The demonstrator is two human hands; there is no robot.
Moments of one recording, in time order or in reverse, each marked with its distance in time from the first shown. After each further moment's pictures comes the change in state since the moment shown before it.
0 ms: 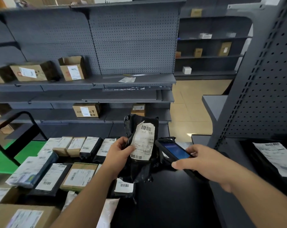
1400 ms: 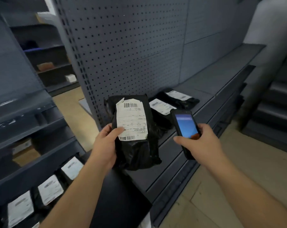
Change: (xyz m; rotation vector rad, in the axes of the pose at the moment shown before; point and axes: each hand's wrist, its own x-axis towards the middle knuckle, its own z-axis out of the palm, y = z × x) left_hand -0.101 0.068 0.327 -0.251 -0.717 -0.154; right_hand -0.195 0.215 -0.114 0.479 1.138 0.290
